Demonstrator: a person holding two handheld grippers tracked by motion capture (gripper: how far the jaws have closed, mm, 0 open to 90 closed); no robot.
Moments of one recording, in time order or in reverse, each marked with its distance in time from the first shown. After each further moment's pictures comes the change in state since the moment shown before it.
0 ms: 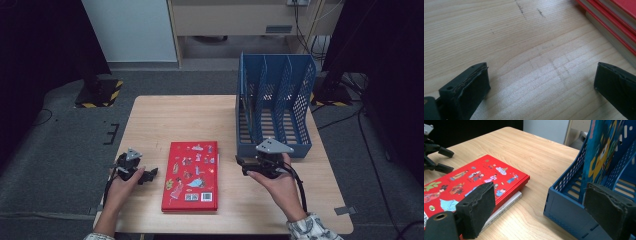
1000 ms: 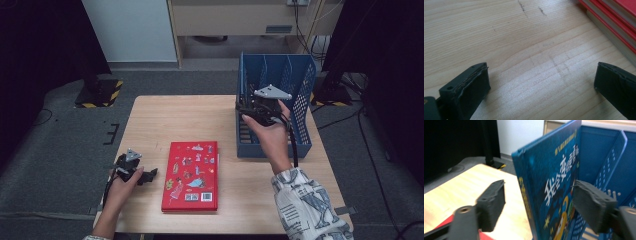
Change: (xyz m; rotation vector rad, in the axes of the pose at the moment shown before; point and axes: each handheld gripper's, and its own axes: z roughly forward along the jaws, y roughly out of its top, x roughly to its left) left arm -0.001 -0.002 -0.002 0.004 0.013 -0.005; right arm -0.044 0.121 0.030 -0.085 -0.166 0.063
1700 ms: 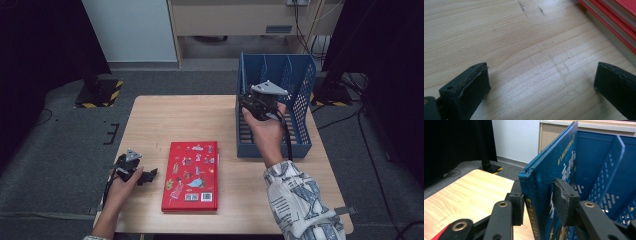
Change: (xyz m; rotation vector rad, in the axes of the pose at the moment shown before) left arm 0.000 0.000 0.000 -0.001 -0.001 0.000; right arm 0.005 0.011 0.012 -0.028 -0.034 0.032
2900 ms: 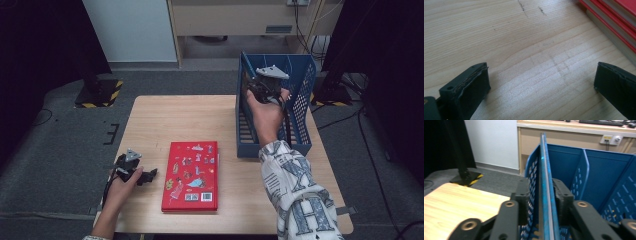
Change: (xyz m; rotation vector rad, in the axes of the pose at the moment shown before) left arm 0.000 0.000 0.000 -0.001 -0.002 0.001; right arm -0.026 0.025 0.028 -0.020 -0.154 0.041
